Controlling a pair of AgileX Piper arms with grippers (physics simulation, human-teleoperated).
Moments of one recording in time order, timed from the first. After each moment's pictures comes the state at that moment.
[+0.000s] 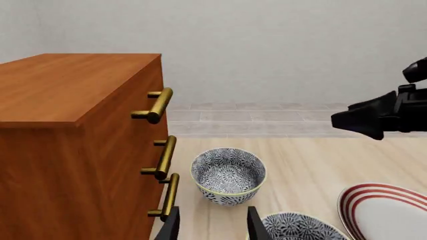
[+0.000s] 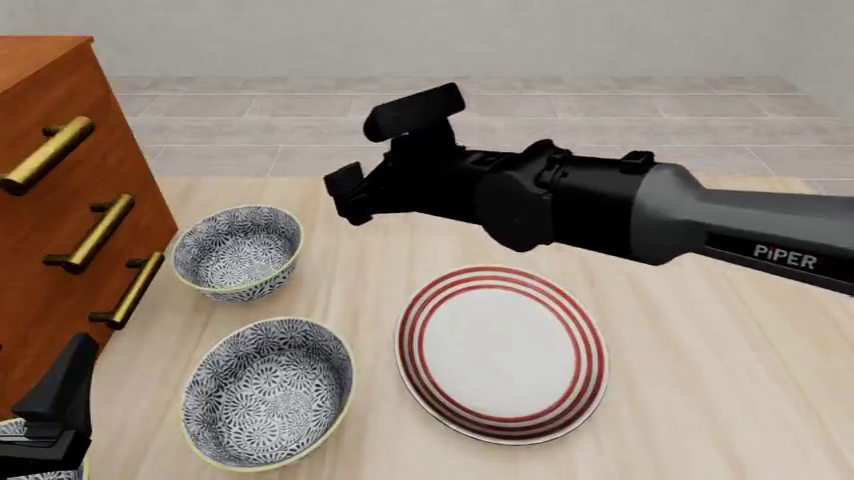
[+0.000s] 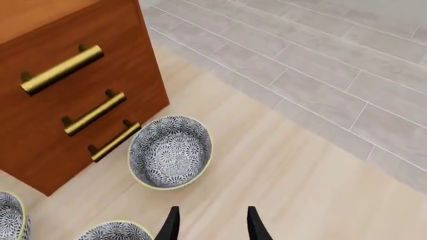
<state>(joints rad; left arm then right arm) 0.00 0.01 0.00 0.00 0.00 0.76 1.74 -1.31 0.03 0.06</state>
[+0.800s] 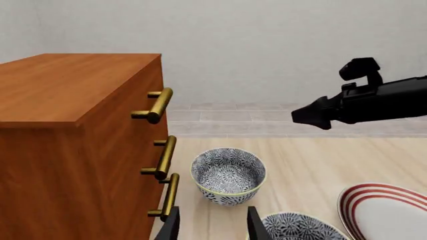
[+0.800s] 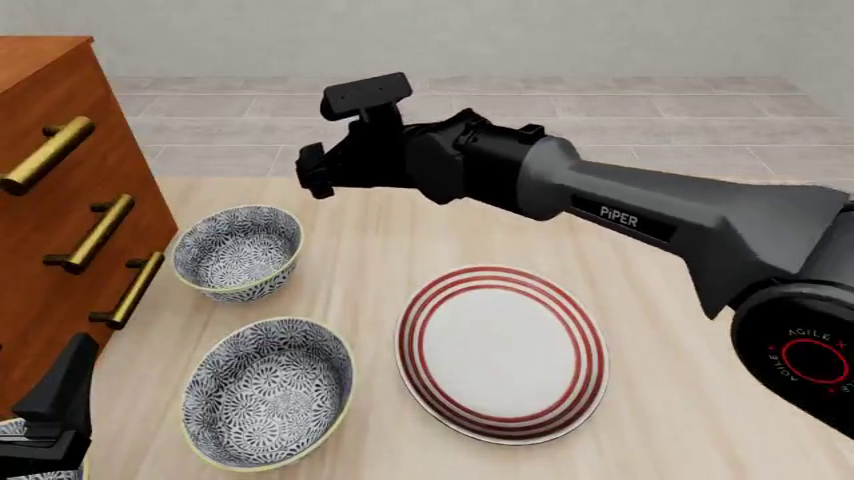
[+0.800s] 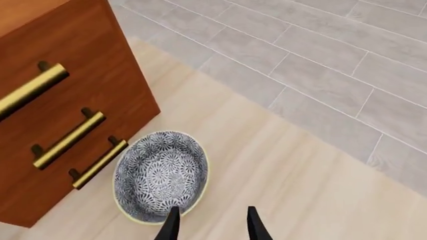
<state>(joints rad) 0.00 0.01 0.00 0.00 0.00 0.75 2.03 -1.71 0.22 0.10</state>
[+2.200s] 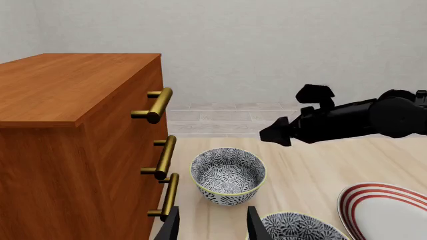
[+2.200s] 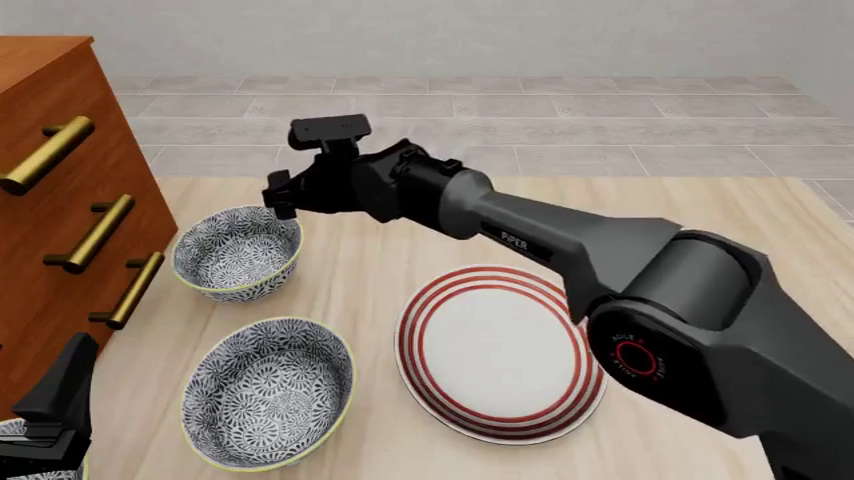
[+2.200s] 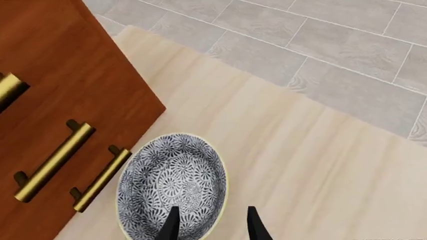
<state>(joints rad) 0.00 0.01 0.00 0.00 0.00 0.78 2.30 -2.02 0.33 0.26</state>
